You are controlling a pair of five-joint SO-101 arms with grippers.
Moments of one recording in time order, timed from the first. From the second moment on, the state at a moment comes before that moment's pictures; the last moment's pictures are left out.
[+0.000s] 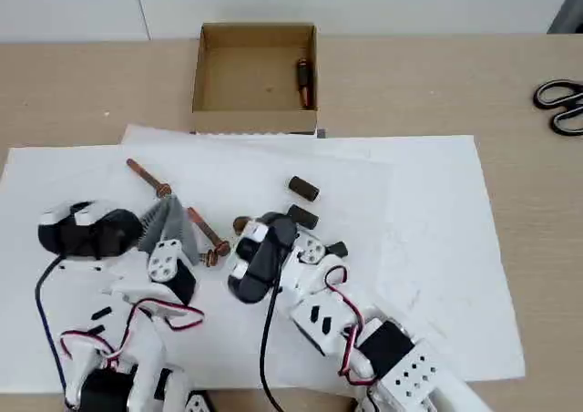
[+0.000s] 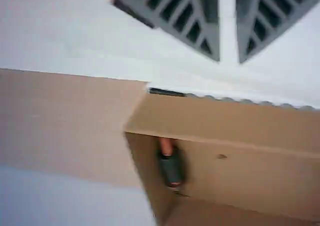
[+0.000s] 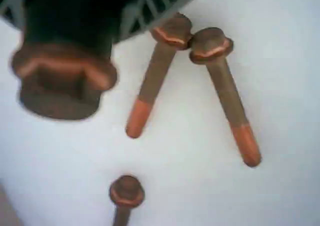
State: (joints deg) left arm 4.6 -103.1 73.9 55.5 19.8; right arm -44.0 -72.7 79.0 22.2 19.0
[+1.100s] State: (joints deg) left arm -2.6 -102.5 96.7 49.7 6.8; right arm -21.5 -0.2 6.9 35.1 9.7
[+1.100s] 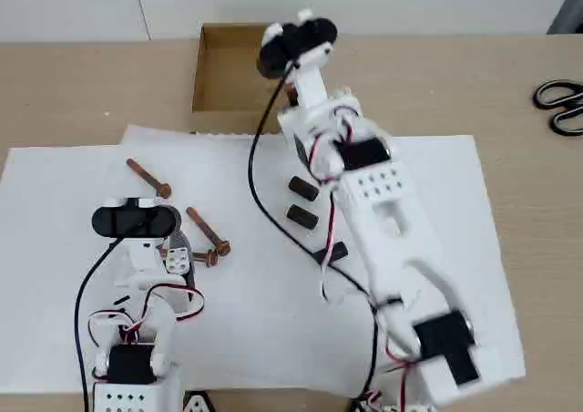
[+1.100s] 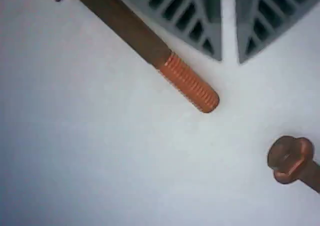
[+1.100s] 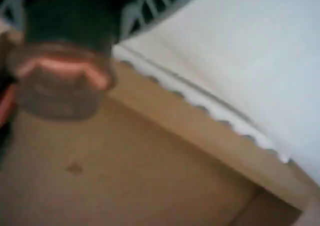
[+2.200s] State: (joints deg) left arm -2.6 -102.5 96.7 49.7 6.8; right arm -23.3 48.2 -36.1 26.4 51.6
